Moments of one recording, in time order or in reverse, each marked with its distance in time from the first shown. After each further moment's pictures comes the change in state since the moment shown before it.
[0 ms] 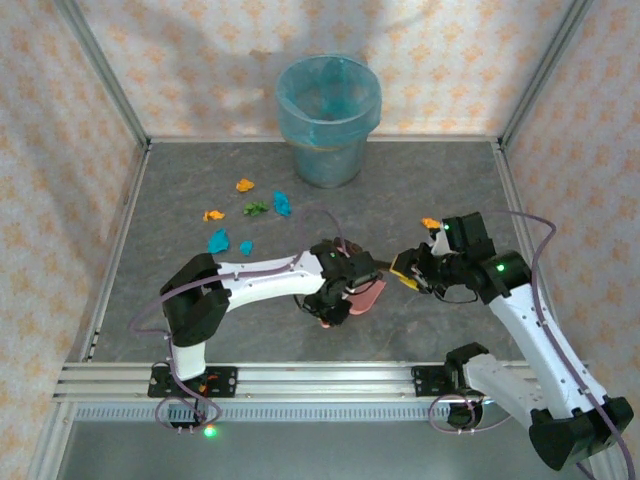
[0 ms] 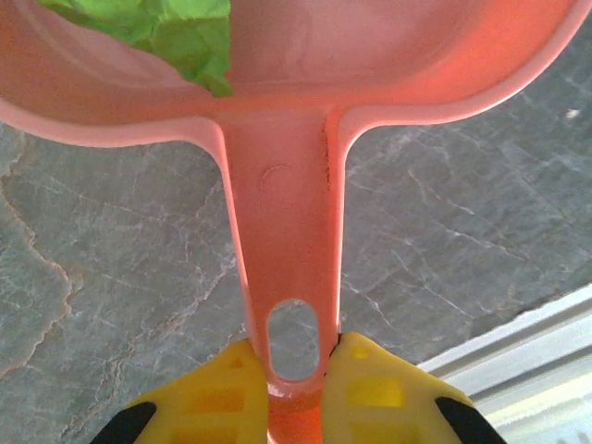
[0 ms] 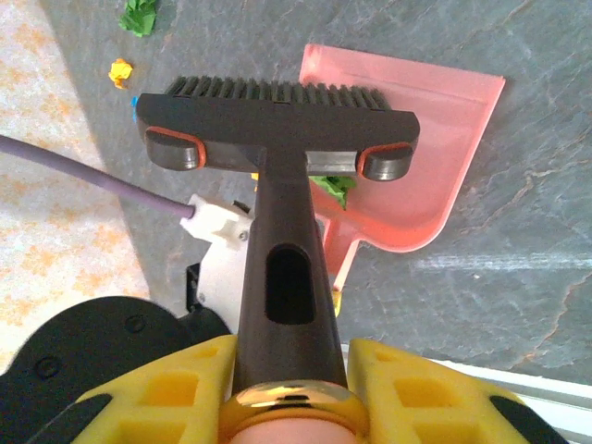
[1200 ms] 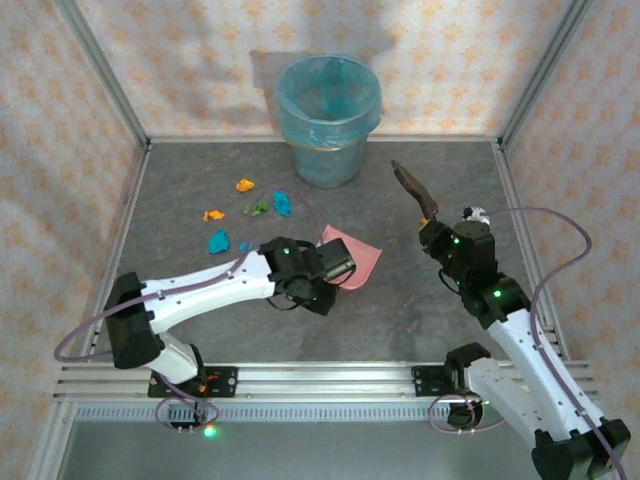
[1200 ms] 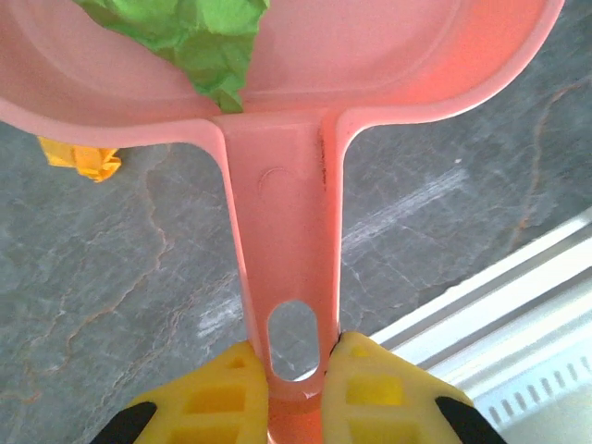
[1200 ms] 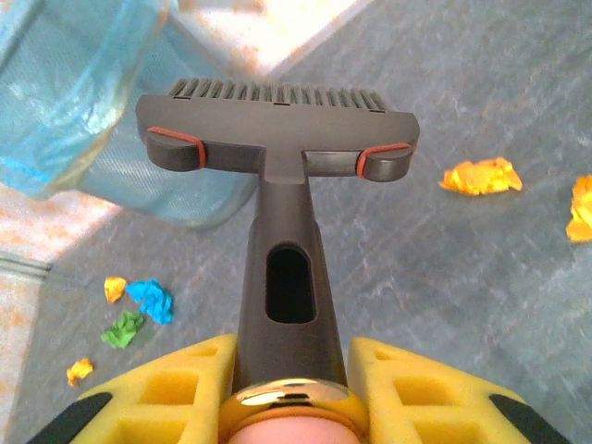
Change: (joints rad) left arm -0.004 -0.319 -0.009 -0.040 -0.111 -0.088; right arm -0.005 -0.156 -0.246 0.566 0.652 -0.122
